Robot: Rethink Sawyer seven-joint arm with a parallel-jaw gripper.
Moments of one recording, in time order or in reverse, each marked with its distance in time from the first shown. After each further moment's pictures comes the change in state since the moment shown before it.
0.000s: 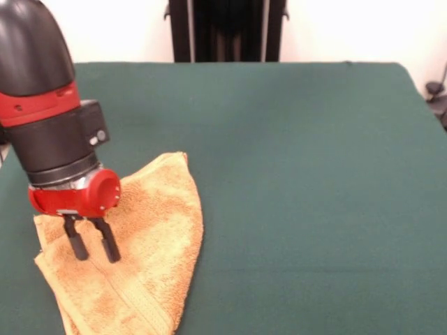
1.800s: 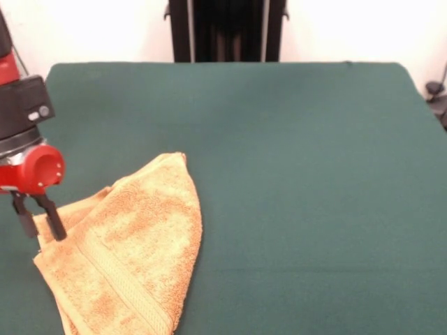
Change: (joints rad) arm -0.080 -0.034 -0.001 -0.013 -0.001 0.091 0.000
